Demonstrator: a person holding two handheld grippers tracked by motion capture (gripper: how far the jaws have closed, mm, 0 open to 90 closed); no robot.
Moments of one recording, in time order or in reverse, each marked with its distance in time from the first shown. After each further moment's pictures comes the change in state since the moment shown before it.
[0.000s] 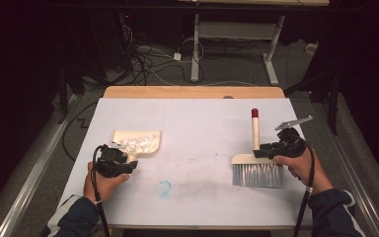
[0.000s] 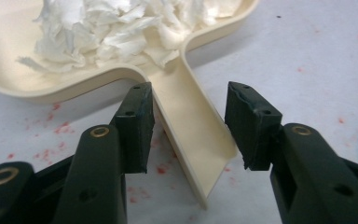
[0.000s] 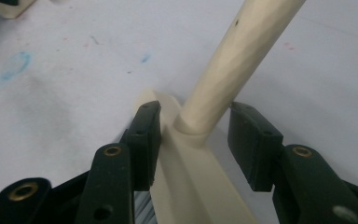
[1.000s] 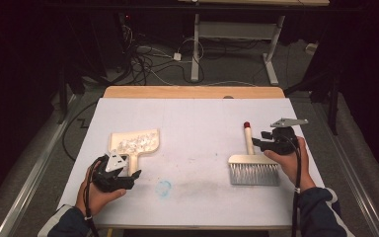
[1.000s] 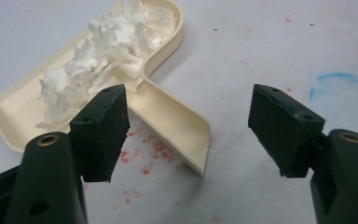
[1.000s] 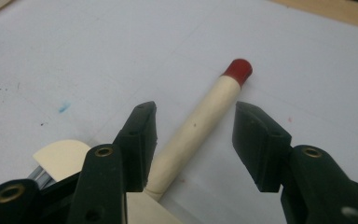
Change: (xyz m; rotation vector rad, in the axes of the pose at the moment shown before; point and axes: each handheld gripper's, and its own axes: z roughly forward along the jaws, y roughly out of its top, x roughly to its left) left arm -0.020 -0.027 -0.022 -0.183 0.029 0.330; right arm 0.007 0.006 0.020 -0.179 -0.313 -0.048
